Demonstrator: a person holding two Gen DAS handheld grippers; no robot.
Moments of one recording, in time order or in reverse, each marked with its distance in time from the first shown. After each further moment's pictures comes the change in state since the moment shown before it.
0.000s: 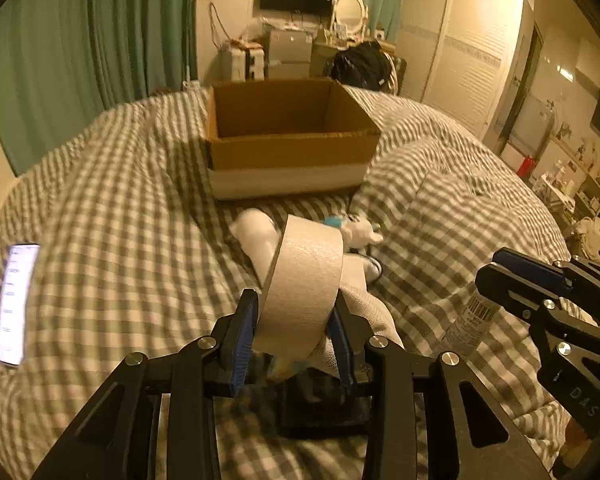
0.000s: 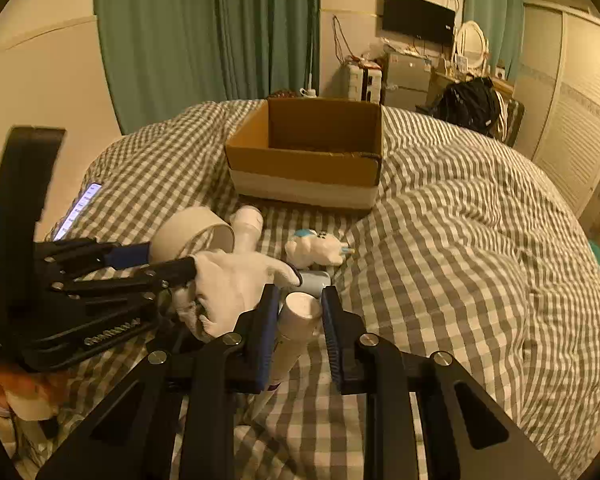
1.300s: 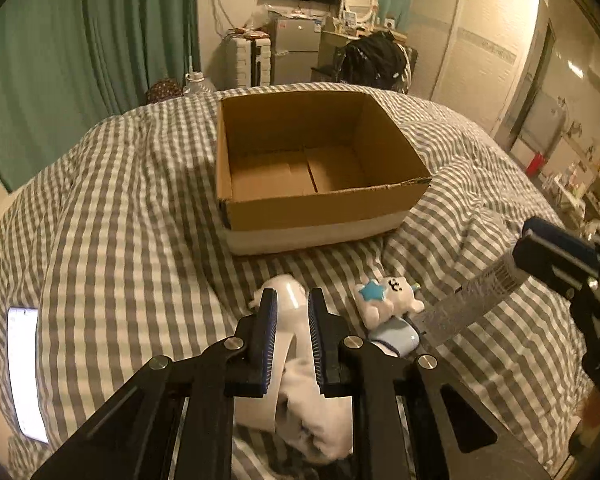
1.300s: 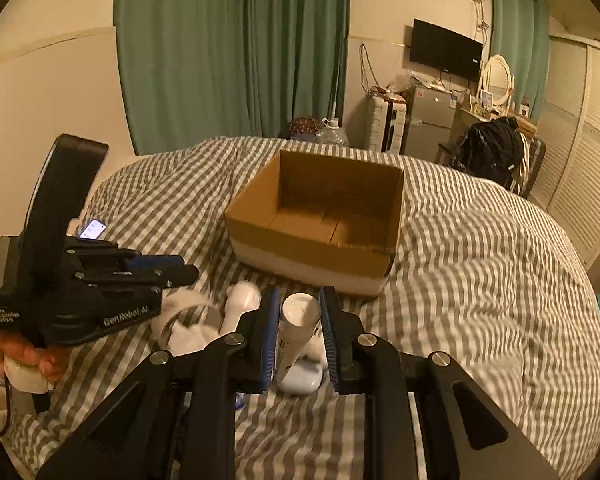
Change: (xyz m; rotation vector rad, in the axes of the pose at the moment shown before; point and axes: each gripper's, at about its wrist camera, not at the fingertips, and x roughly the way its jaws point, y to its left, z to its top) left arm 0.059 0.023 0.090 0.015 0.073 0.022; right arm 0.027 -0.015 0.082 -0.093 -0.085 0.064
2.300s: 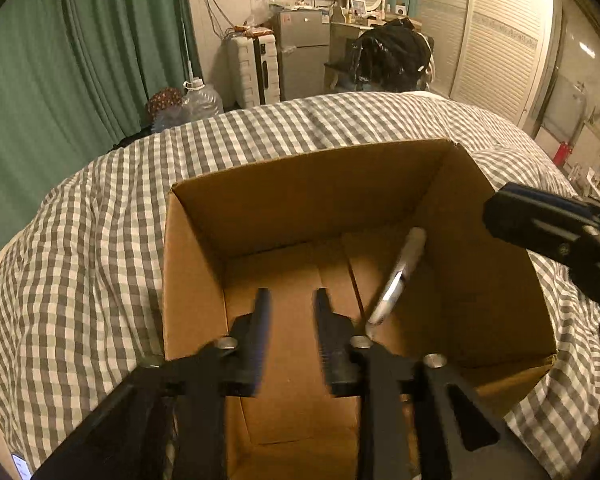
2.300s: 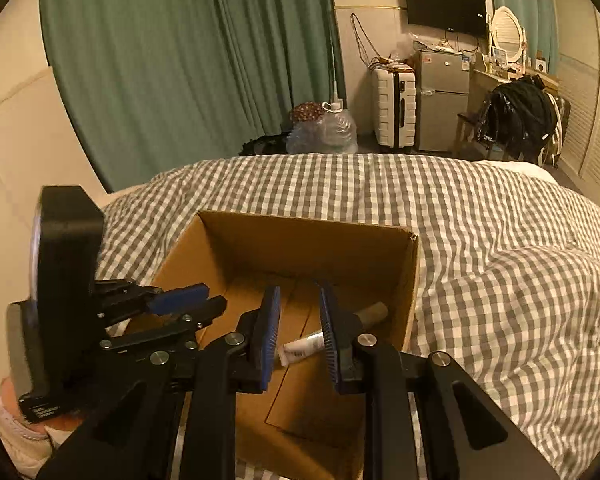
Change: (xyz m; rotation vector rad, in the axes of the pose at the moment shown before) left arm 0.141 0.009 0.135 0.036 0.019 0.078; right arm 0.181 -0.105 0.115 0.144 0.069 0.121
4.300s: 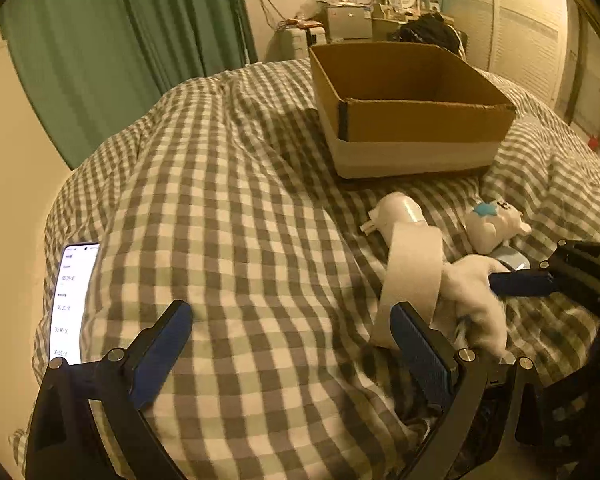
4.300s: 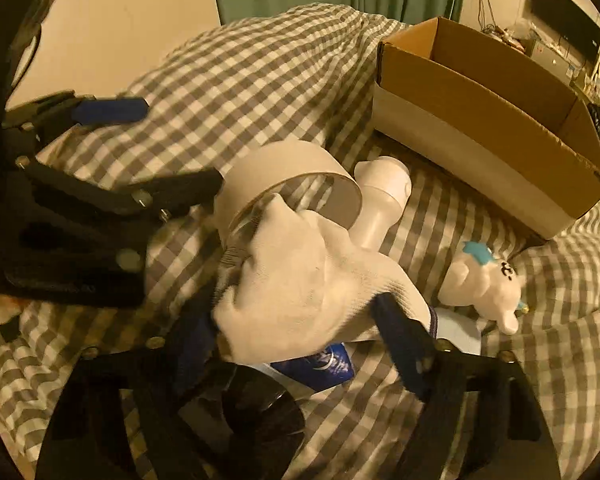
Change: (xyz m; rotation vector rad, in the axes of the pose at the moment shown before) left arm -0.122 0.038 -0.222 -0.042 -0.001 0.167; right arm -0.026 0.162 -0.217 -0.337 0.310 0.138
